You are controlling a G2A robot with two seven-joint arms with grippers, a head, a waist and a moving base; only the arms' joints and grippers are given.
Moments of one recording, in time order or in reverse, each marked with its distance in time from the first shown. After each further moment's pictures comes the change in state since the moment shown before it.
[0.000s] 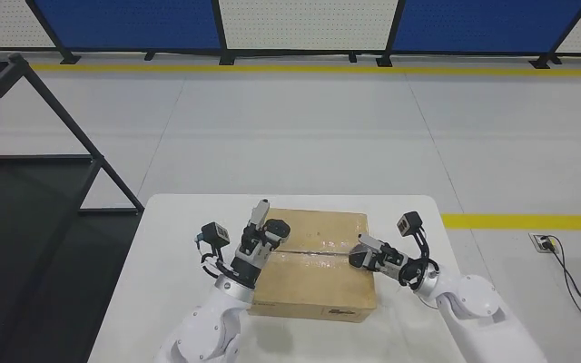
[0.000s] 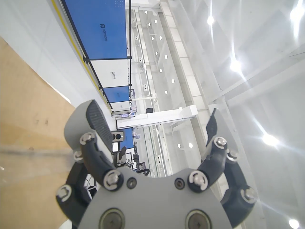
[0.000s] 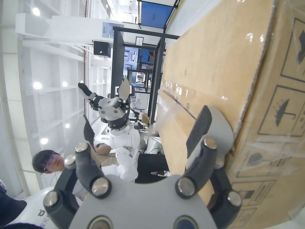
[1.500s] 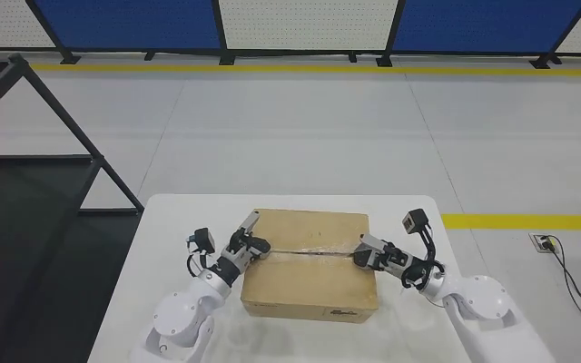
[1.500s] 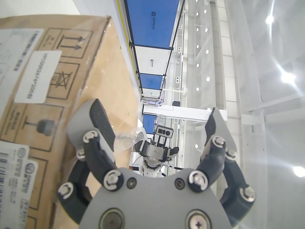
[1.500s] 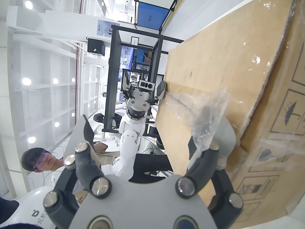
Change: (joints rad) left arm 0.012 0.003 -0.187 0.144 -0.014 0.254 -0.289; right arm -0.041 0.012 0.057 -0.113 -0.076 0.043 -0.016
